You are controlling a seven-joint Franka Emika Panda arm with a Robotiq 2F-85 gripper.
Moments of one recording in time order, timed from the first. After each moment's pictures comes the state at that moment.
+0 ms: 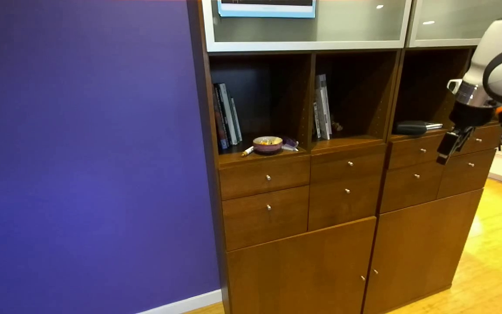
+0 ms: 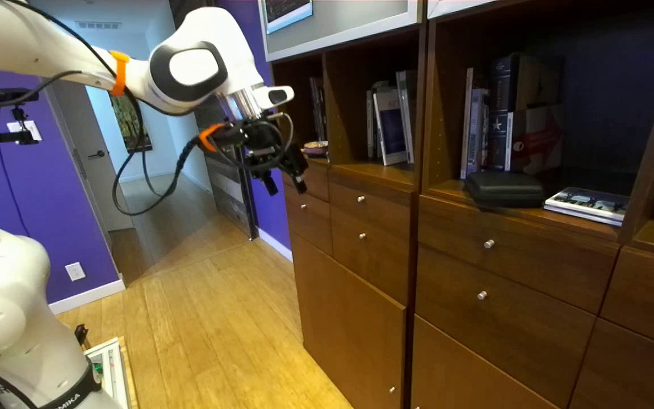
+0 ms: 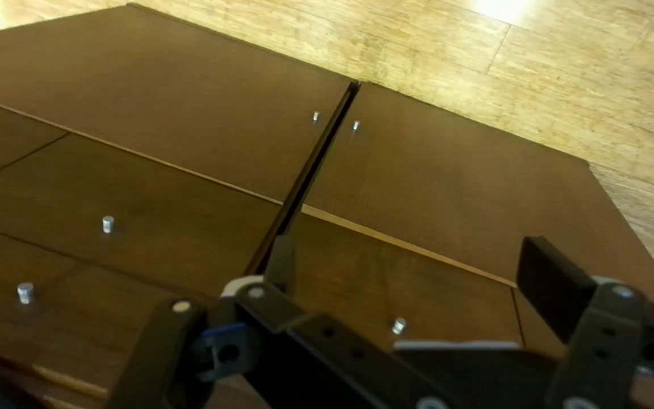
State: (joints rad) arm -0.03 -0.48 -0.07 -2.35 -0.20 2.14 -0.25
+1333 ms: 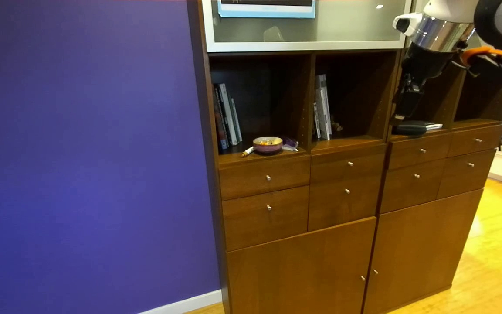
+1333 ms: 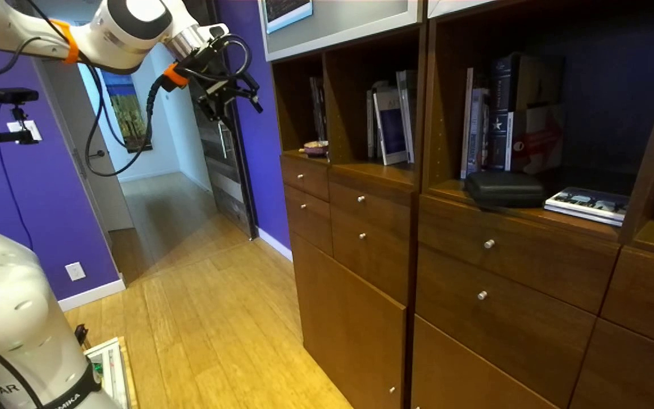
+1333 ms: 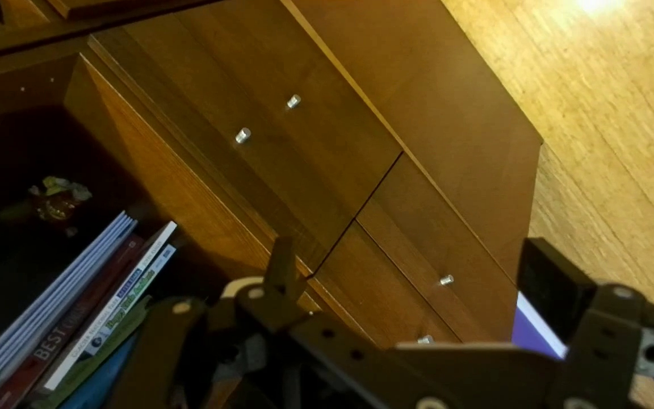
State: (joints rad) arm 0.17 -0.48 0.16 -2.09 -0.27 2.05 -0.35
